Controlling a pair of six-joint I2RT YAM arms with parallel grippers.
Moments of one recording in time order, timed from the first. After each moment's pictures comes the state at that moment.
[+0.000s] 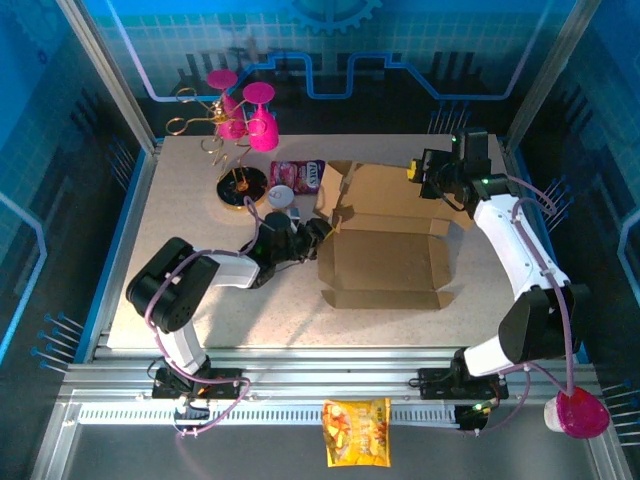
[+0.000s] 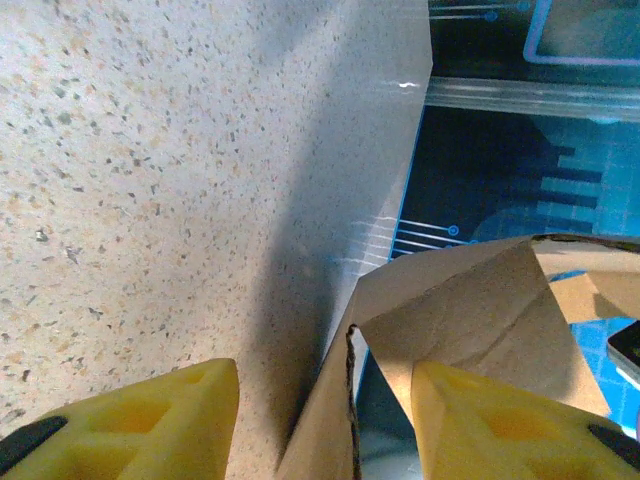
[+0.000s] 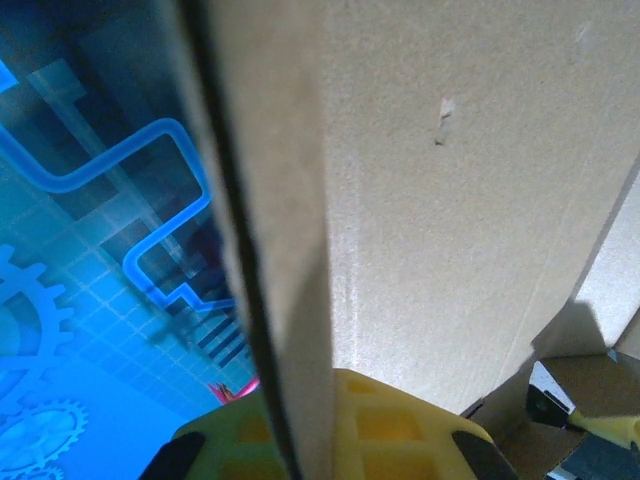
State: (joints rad) left arm -0.52 1.76 0.71 0.67 0.35 -1.43; right arm 0.11 1.47 1.36 -0.52 -0.33 1.87
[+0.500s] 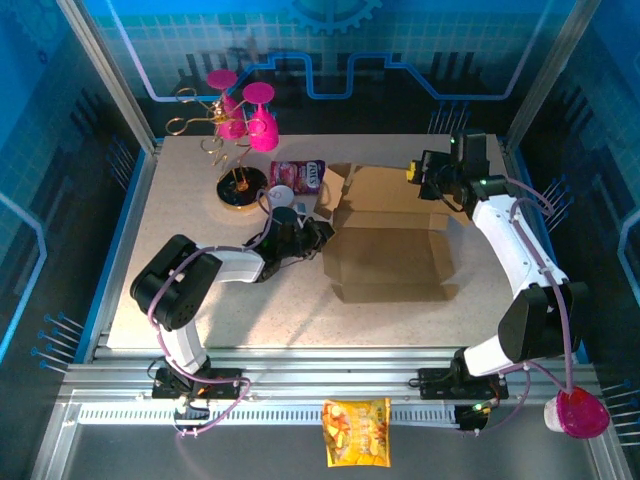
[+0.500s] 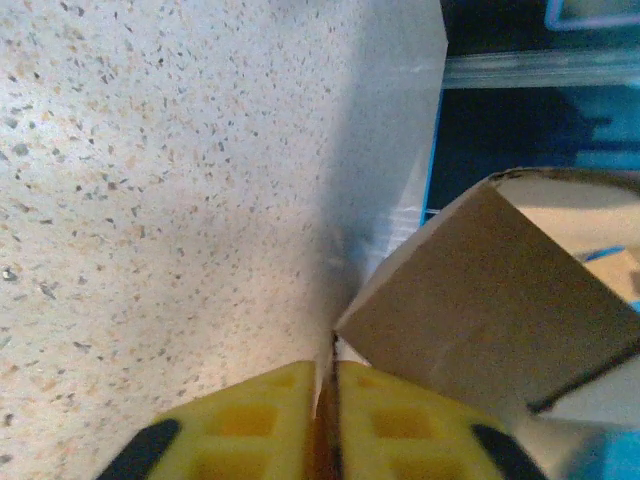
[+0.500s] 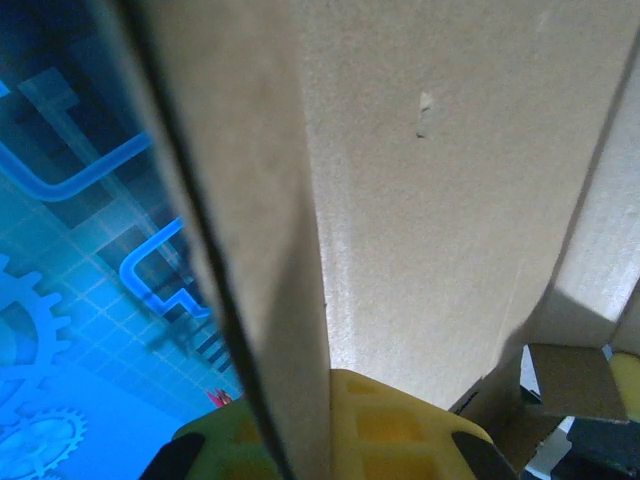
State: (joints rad) left arm -0.53 1.79 0.79 0.56 0.34 -1.33; right arm 0.11 1.48 1.34 -0.50 -0.33 1.87
